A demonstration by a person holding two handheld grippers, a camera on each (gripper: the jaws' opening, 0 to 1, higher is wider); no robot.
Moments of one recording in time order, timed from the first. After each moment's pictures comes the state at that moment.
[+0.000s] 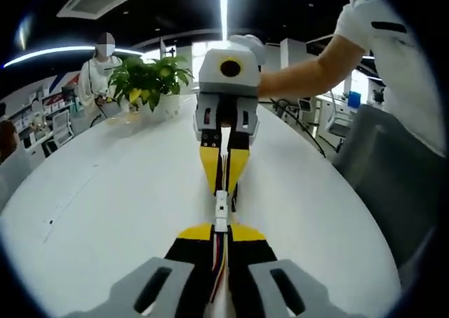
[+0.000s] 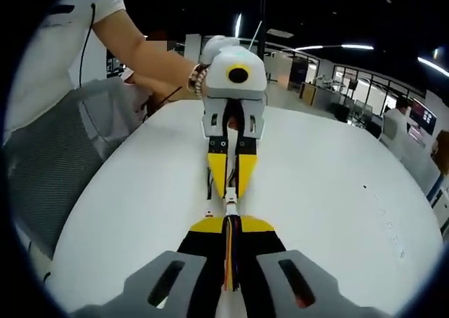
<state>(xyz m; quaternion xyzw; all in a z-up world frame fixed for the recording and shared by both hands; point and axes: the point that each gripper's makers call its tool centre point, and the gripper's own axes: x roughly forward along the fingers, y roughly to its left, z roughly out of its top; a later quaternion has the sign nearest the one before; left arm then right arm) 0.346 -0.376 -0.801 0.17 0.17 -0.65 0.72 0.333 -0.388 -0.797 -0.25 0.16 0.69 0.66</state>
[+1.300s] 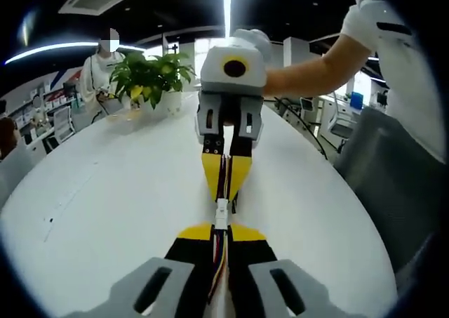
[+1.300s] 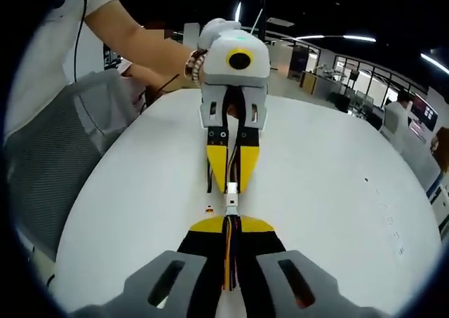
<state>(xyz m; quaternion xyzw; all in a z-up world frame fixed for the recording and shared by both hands) 0.342 -0.379 -0.796 0.17 0.18 -0.64 0.73 0.343 -0.389 -0.806 -0.26 0.19 0.68 0.66</state>
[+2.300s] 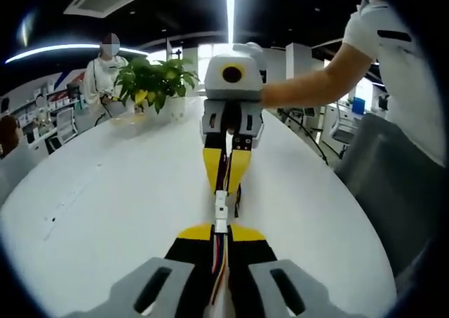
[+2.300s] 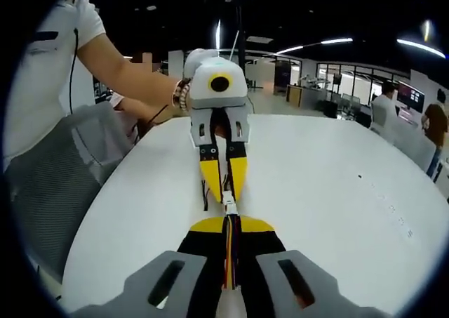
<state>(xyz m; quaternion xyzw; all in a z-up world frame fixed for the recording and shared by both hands) 0.344 -0.380 -0.790 0.16 0.17 -0.64 0.73 0.346 -0.389 -0.785 -0.16 0.17 0.68 0.70</state>
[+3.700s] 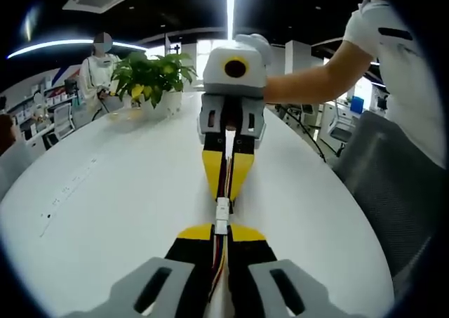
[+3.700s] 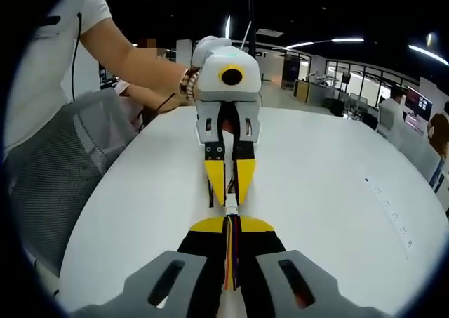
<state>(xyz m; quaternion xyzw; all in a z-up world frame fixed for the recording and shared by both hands) 0.349 -0.376 -0.800 0.16 0.18 -0.64 0.73 0.334 -0.382 -0.793 -0.20 0.18 0.69 0.68</state>
